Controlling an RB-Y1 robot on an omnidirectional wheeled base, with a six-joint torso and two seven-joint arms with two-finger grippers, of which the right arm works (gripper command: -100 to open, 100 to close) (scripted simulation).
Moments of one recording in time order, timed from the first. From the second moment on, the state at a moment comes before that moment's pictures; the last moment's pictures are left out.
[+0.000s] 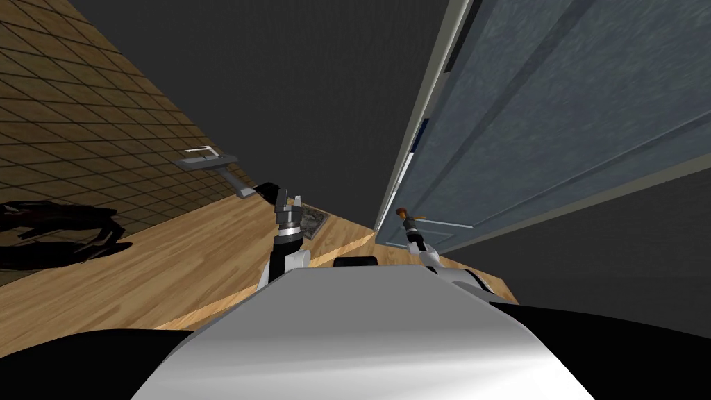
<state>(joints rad) -0.21 -0.38 -0.14 -0.52 -0.02 -0.79 -0.23</state>
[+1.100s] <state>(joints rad) -0.23 -0.39 -0.11 -0.47 0.06 -0.84 -0.31</state>
